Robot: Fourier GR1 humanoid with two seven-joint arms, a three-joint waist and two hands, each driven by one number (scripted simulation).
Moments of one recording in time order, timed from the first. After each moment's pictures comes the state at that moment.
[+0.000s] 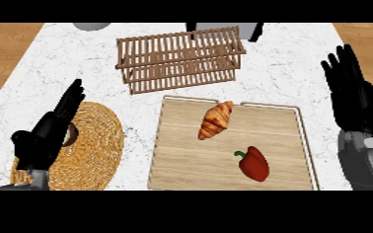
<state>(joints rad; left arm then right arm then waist) 0.00 0.36 -0.09 -1.65 0.05 0.07 0.12 -0.22 -0.38 -0.01 -1.50 -0.44 -0.26 0.03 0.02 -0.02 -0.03</state>
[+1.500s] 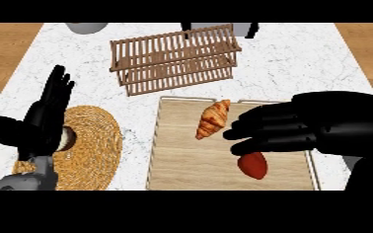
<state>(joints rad) -0.07 0.25 0.01 -1.65 0.09 0.21 0.14 -0.60 -0.74 0.35 -1.90 -0.25 0.89 0.00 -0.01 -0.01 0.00</state>
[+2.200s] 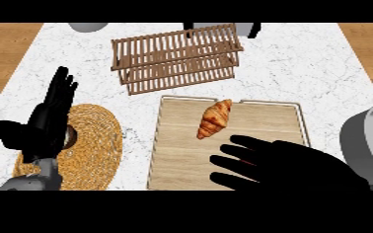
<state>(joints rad) -0.06 0.22 0.00 -1.67 0.06 0.21 0.13 -0.41 -0.70 0.57 -2.14 0.45 0.75 0.04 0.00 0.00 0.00</state>
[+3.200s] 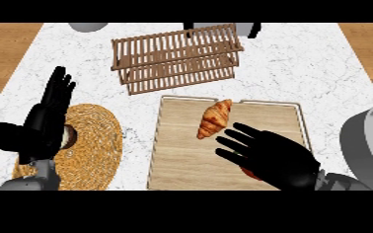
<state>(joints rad) -0.06 0.19 0.03 -1.69 0.03 0.17 0.15 -0.27 -0.59 0.63 -1.88 0.98 0.56 -0.19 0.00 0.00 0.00</state>
